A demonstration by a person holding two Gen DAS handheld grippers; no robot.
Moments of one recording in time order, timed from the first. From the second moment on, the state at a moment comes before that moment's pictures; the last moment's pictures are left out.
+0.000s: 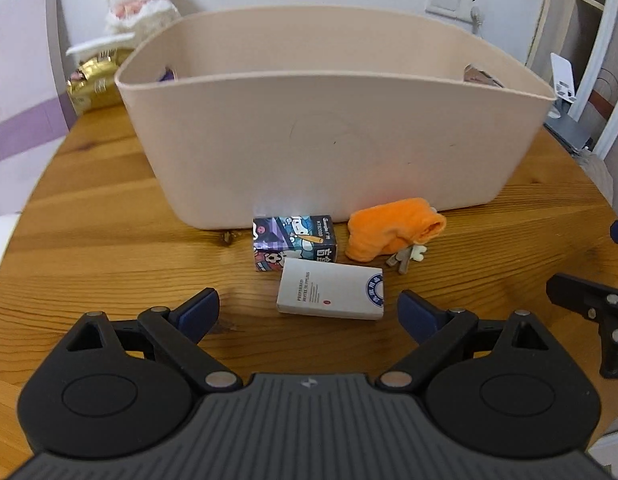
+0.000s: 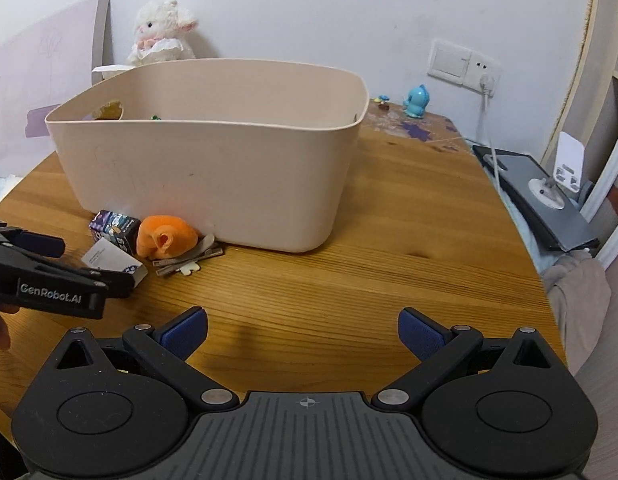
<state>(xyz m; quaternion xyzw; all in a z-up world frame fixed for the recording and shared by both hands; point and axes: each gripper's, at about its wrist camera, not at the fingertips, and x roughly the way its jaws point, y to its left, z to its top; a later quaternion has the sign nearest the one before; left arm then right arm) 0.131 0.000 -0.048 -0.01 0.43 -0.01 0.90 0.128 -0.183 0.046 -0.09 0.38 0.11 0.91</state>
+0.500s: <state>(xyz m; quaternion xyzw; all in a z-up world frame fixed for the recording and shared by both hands) 0.147 0.025 -0.060 0.00 0.43 0.00 0.90 0.146 -0.146 0.037 -0.09 0.37 0.15 0.91</state>
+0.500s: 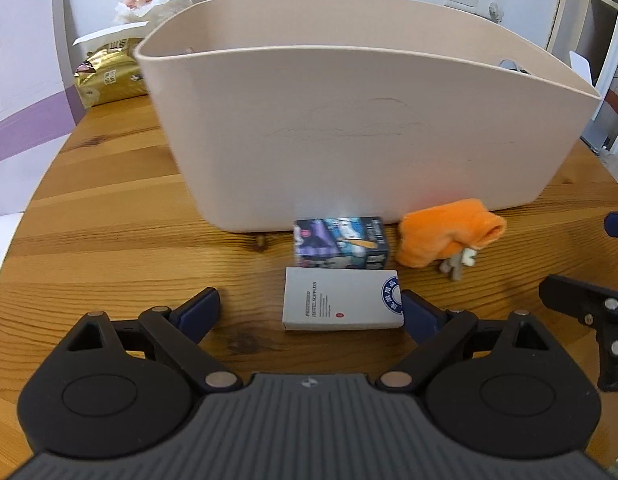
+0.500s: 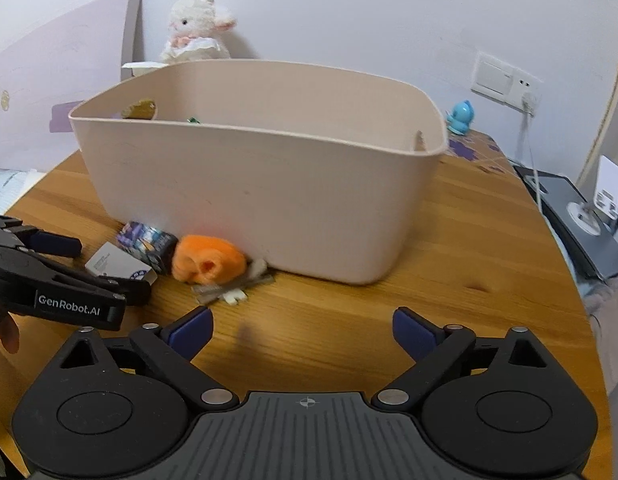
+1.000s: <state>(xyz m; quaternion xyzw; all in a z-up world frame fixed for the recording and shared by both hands) 0.148 0.058 -0.058 0.01 0.42 -0.01 0.91 0.169 -0.106 0.026 -0.09 0.36 0.18 0.91</state>
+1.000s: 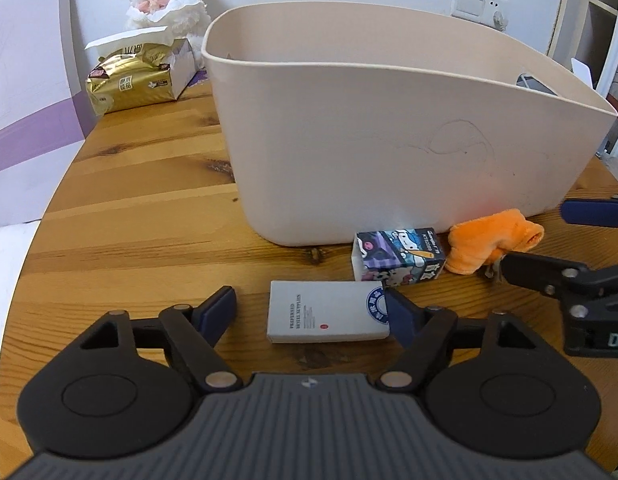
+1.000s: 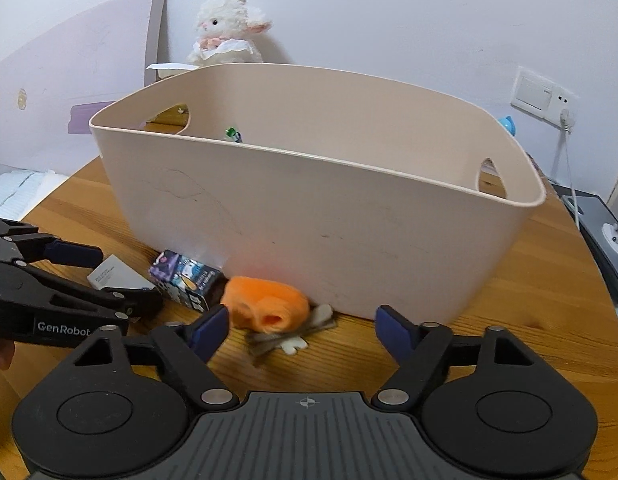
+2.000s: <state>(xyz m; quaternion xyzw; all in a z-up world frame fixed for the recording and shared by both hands) 0.102 0.044 -0.014 0.03 0.36 0.00 0.93 0.122 -0.138 0.086 -0.08 0.31 0.19 0.93</state>
